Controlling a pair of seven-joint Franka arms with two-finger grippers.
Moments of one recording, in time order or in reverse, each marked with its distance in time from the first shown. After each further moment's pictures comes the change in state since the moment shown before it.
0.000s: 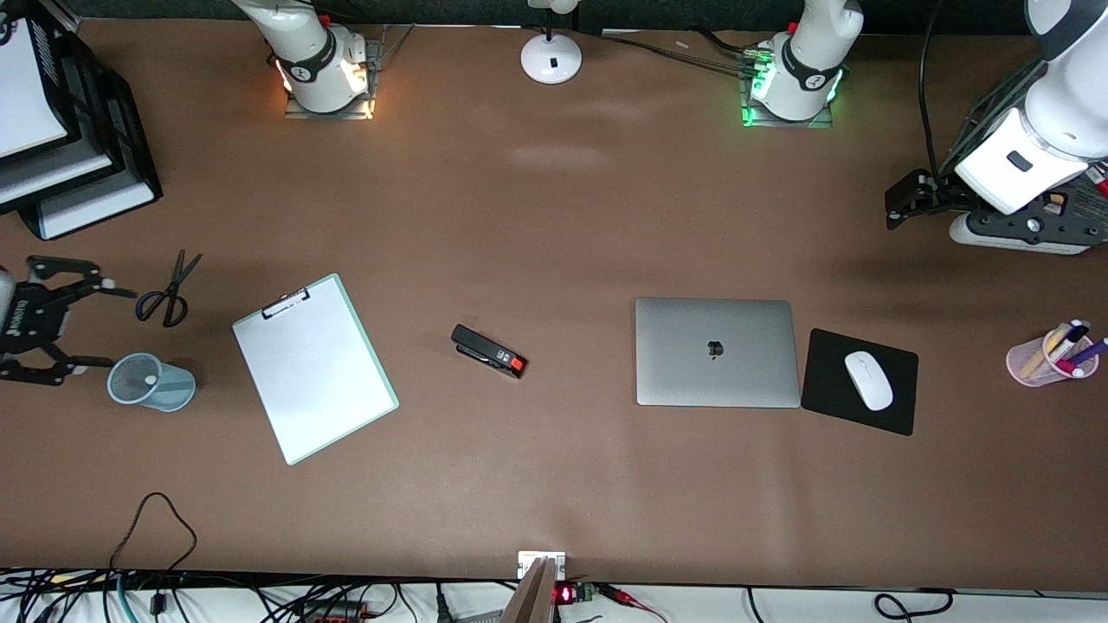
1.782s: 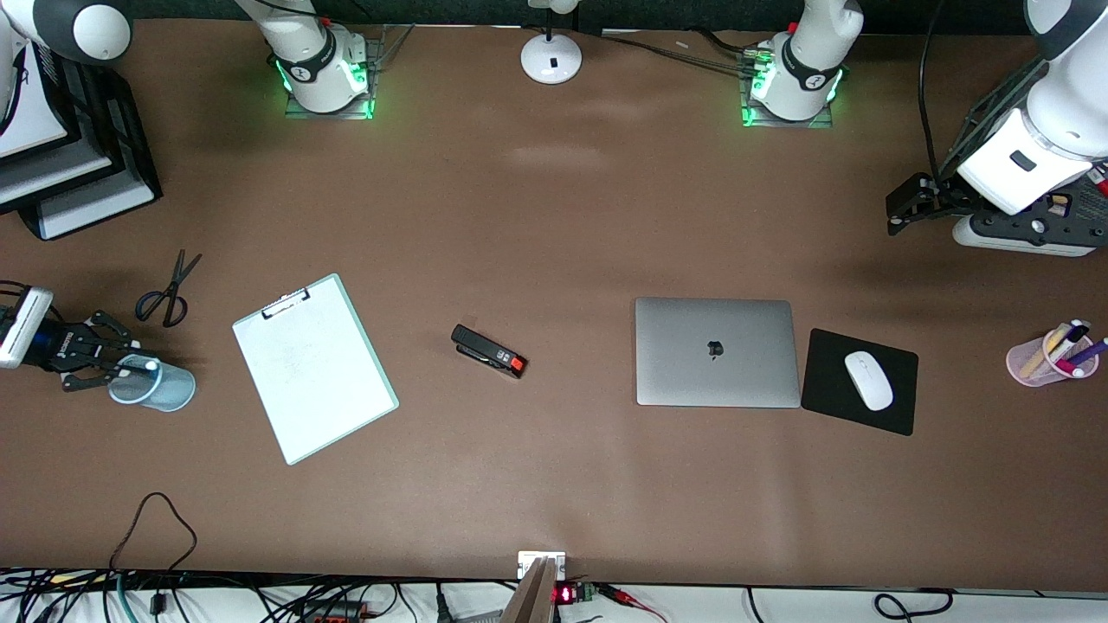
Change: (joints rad) left arm 0.000 0.000 0.000 -0.001 0.000 0.036 0.000; right arm -0.331 0.277 -0.011 -0.249 0.362 0.260 -1.087
